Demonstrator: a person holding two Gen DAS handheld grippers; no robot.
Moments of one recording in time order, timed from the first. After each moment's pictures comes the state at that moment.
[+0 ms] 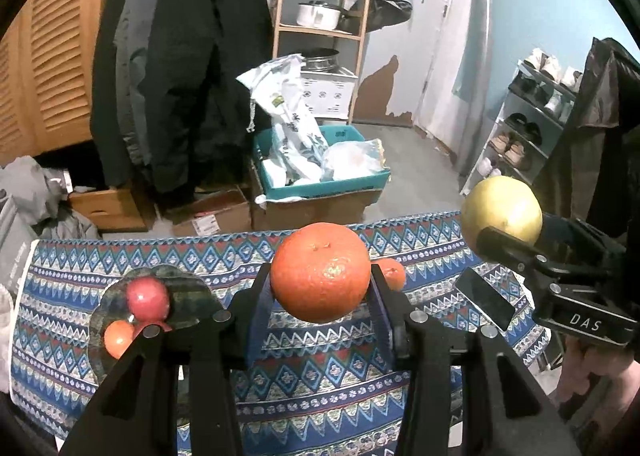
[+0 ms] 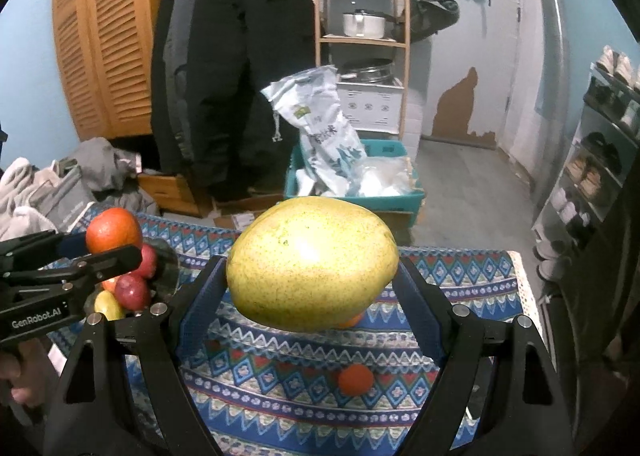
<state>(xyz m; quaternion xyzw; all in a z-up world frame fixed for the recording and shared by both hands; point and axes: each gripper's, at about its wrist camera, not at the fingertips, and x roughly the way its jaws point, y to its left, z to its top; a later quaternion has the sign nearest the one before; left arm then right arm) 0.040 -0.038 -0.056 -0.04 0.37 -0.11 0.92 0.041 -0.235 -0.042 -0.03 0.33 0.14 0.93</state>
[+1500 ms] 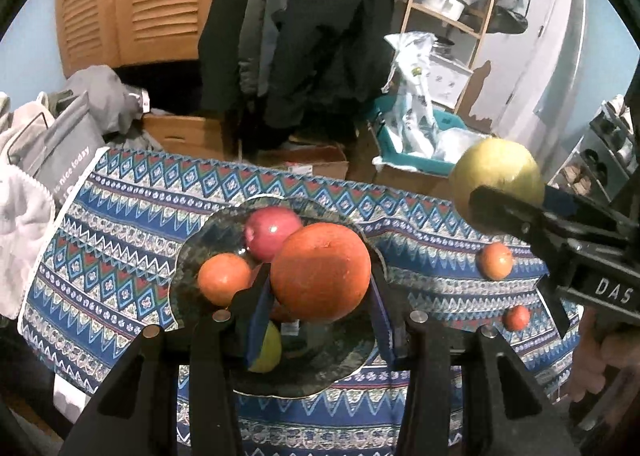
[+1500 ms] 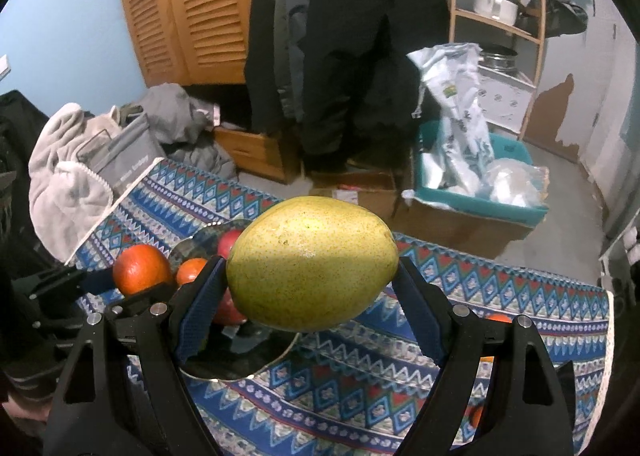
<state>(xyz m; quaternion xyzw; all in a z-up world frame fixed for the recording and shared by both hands) 0.027 0.114 -0.122 -0.11 0.43 0.02 0.90 0.082 -0.053 -0.081 -0.07 0.39 0.26 0.88</state>
